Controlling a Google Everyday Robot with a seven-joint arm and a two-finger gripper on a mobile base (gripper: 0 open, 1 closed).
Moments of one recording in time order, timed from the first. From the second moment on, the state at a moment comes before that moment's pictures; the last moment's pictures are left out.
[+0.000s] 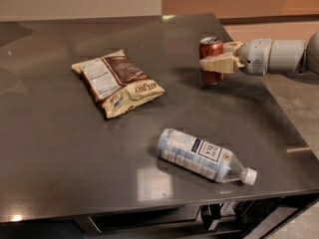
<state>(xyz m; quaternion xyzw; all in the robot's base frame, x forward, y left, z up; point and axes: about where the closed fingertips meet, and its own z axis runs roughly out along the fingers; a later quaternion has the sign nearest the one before) 0.665 -0.154 0.910 -0.41 0.68 0.29 0.53</state>
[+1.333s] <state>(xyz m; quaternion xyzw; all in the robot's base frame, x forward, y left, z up) 0.668 -0.144 0.886 -0.38 0.66 0.31 0.57</state>
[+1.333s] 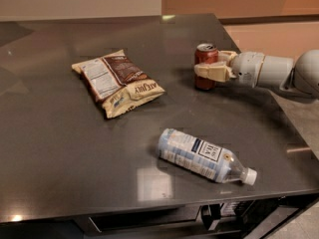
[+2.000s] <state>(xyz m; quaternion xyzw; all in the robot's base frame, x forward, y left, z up) 0.669 -0.139 0.886 -0.38 0.65 0.31 0.57</state>
